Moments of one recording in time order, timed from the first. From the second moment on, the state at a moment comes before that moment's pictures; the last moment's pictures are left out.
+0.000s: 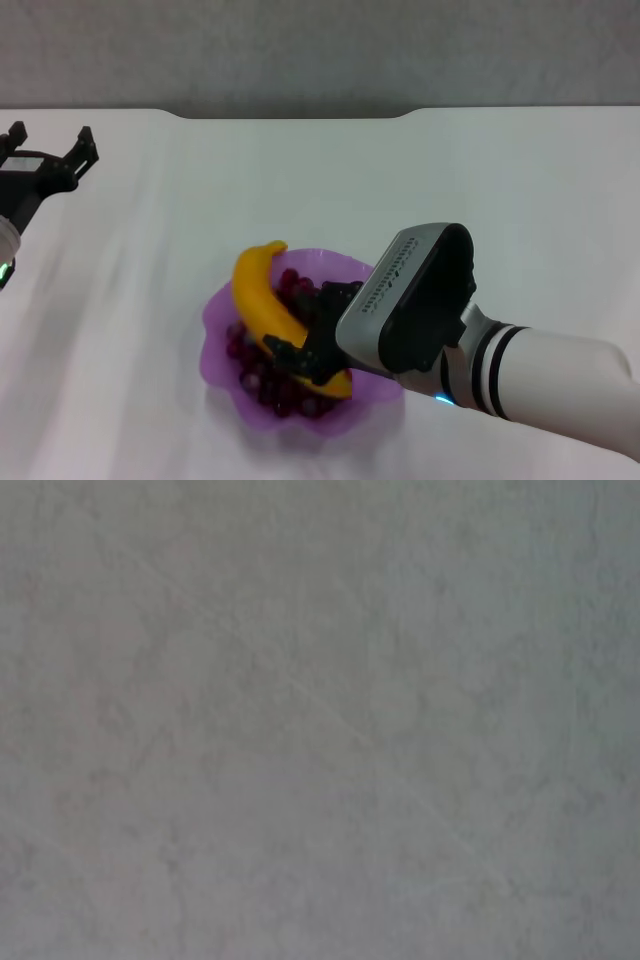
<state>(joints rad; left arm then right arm) -0.60 -2.03 -1.87 -0.21 0.17 -0.81 2.84 0.39 2.01 -2.23 -1.28 0.80 0.35 -0.57</state>
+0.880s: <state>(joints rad) -0.61 -2.04 -1.87 -0.21 0.17 -0.81 2.84 0.39 2.01 -2.24 -1.14 0.79 -0.05 -0.57</state>
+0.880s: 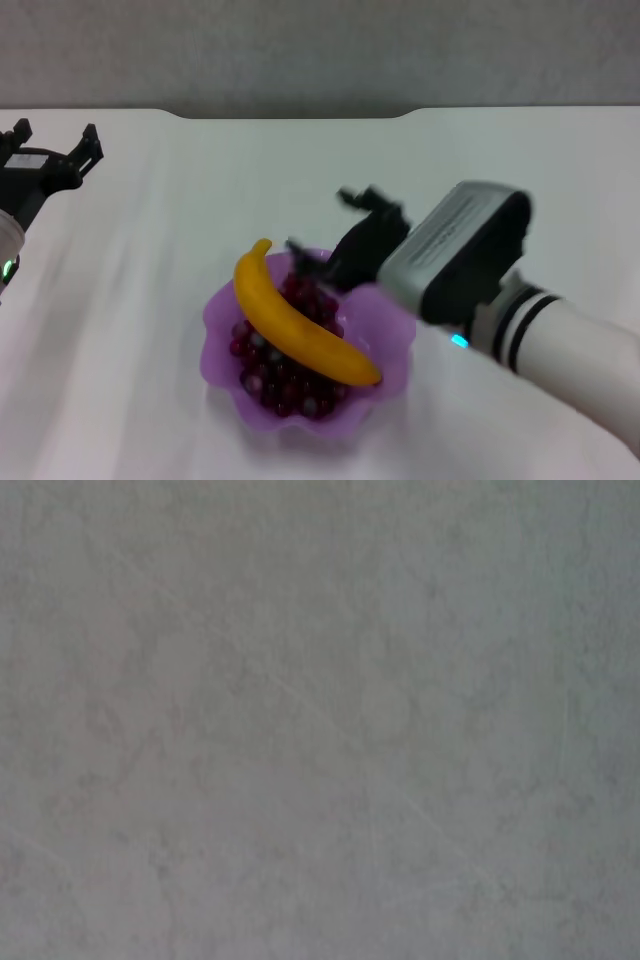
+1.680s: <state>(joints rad) -0.63 -2.04 -1.87 -0.20 0.17 -0.81 2.84 0.38 2.01 -2.09 -0.56 0.80 -0.92 -0.19</state>
